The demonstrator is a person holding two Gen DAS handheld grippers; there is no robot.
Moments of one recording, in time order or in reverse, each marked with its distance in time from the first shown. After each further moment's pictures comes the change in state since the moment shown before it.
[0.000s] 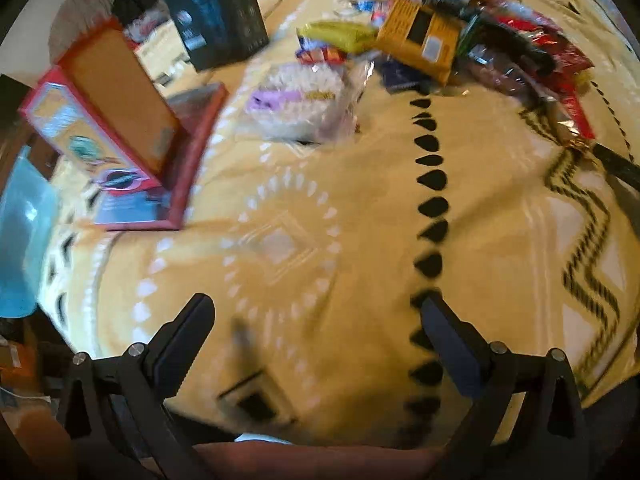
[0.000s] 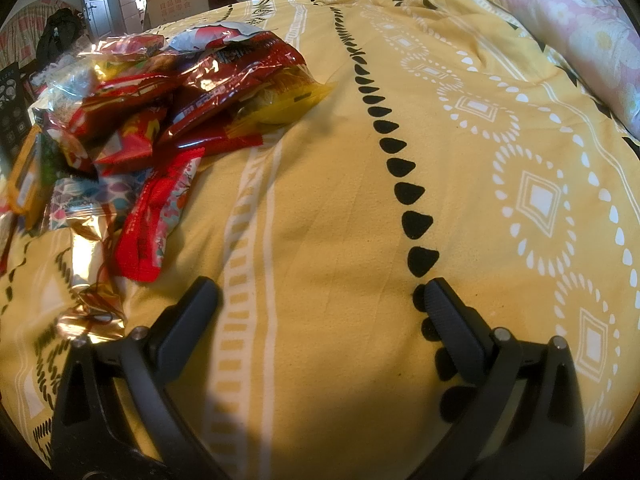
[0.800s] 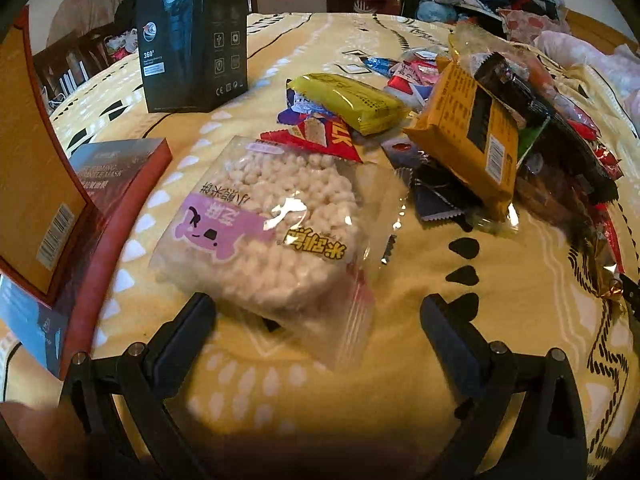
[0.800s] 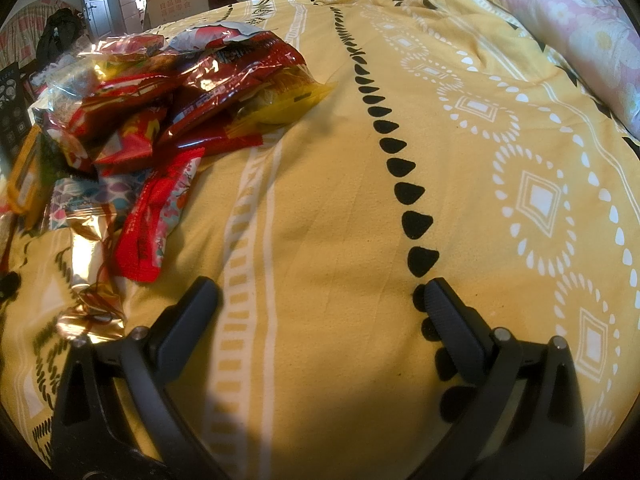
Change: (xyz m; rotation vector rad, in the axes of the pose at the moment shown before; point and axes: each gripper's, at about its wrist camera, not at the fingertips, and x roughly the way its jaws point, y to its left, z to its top) left arm 0.068 0.016 0.075 -0.120 -0.243 -0.173; right arm -0.001 0.000 -0.001 0.000 0.000 0.000
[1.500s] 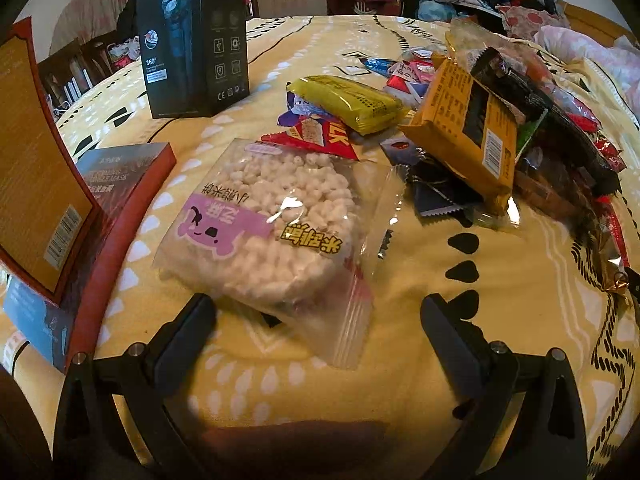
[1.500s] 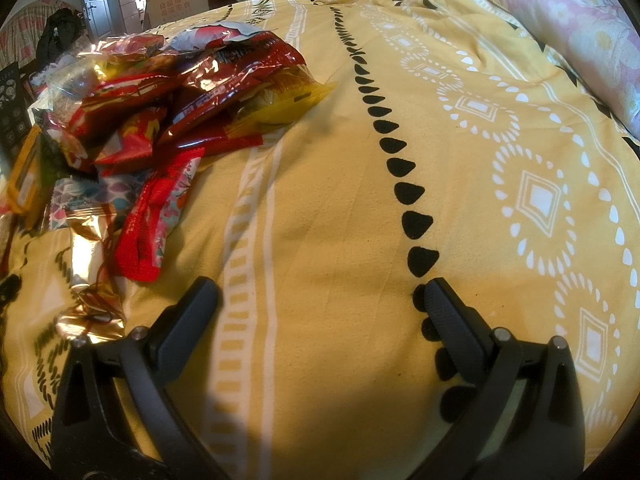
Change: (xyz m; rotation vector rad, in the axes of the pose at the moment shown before) left arm -0.007 -0.007 -0.006 0.017 -0.007 0.039; right arm 0.001 0.000 0.001 0.000 0.000 0.000
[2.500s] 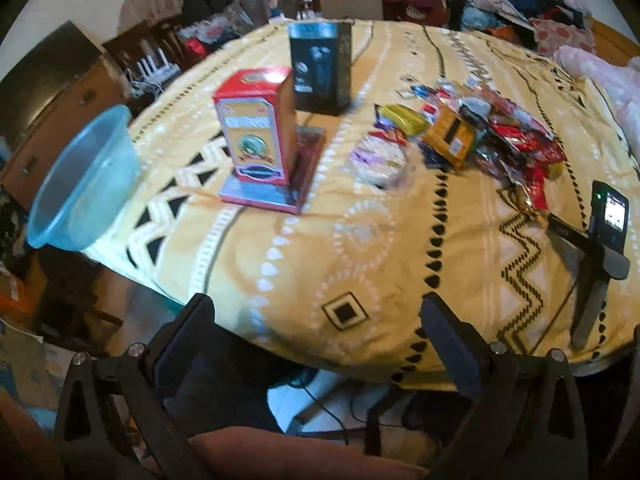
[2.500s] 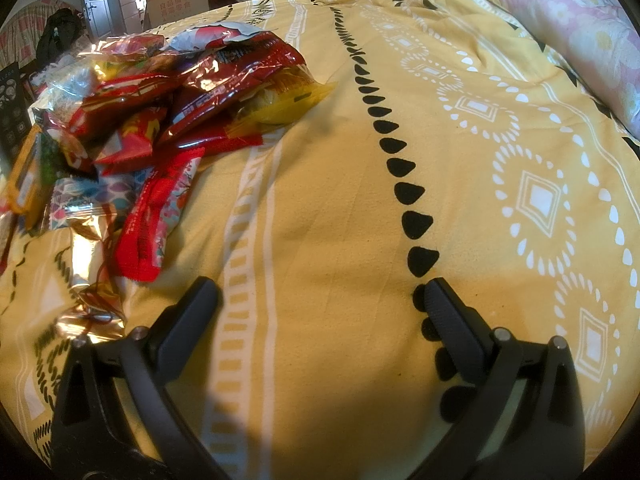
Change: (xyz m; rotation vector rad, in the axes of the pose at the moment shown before) left arm -0.262 0.055 -0.068 -0.089 0.070 0.164; right arm 0.000 0.000 0.000 0.000 0.000 0.000
